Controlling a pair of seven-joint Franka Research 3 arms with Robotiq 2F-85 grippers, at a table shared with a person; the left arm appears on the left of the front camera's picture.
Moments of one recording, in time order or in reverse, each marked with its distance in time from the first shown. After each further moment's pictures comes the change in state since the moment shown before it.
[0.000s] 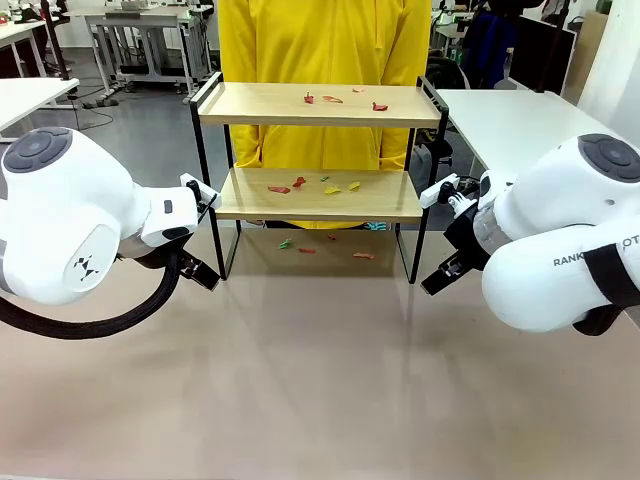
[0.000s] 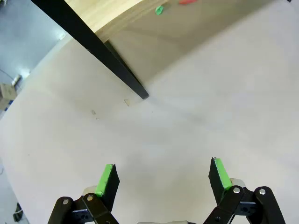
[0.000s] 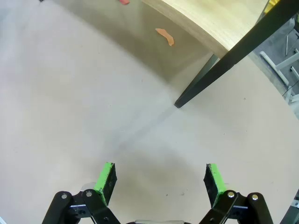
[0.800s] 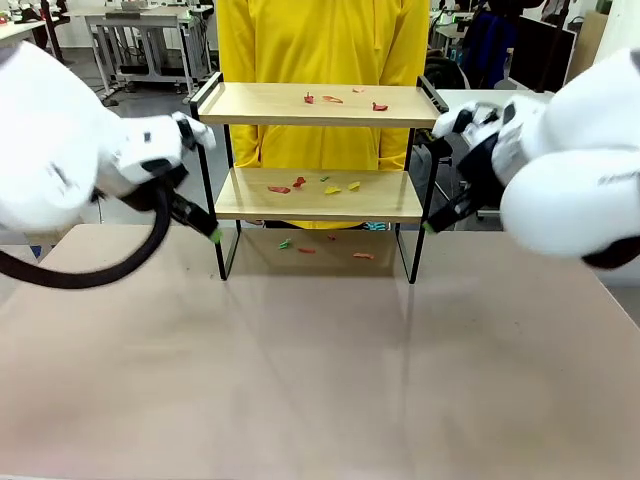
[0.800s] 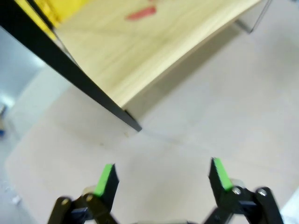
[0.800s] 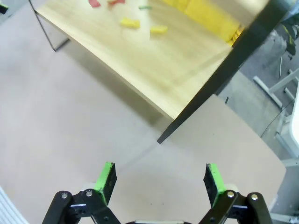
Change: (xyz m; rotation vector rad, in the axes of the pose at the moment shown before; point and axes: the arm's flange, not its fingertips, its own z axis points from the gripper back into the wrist) left arm 0.058 0.039 0.085 -0.178 -0.100 -0.061; right arm 0.060 -0.035 0.093 0.027 -0.148 -0.012
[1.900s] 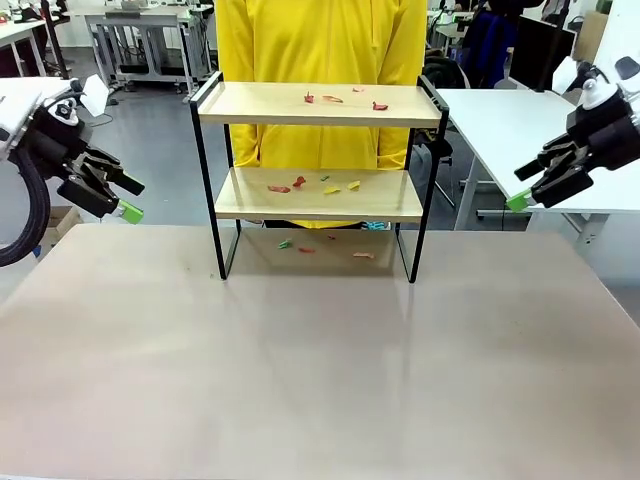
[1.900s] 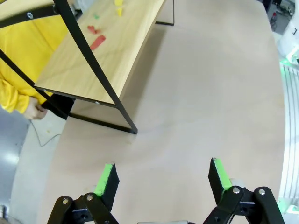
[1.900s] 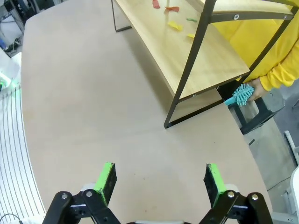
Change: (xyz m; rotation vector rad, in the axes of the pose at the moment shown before) left arm -0.047 0.104 0.045 -0.333 -0.157 -0.439; right arm -0.038 -0.112 0.053 0.325 -0.087 0.295
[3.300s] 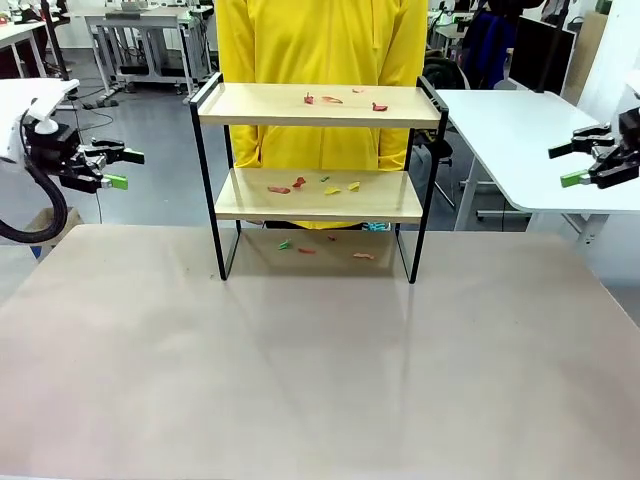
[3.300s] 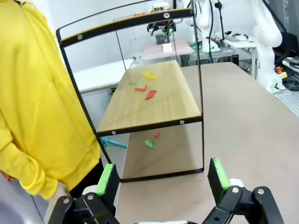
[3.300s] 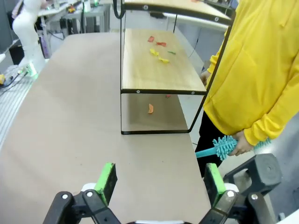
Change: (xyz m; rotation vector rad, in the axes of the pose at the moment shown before) left arm -0.127 0.219 -0.041 -0.218 -0.647 -0.262; right arm -0.122 -0.219 -0.006 0.233 -0.415 0.231
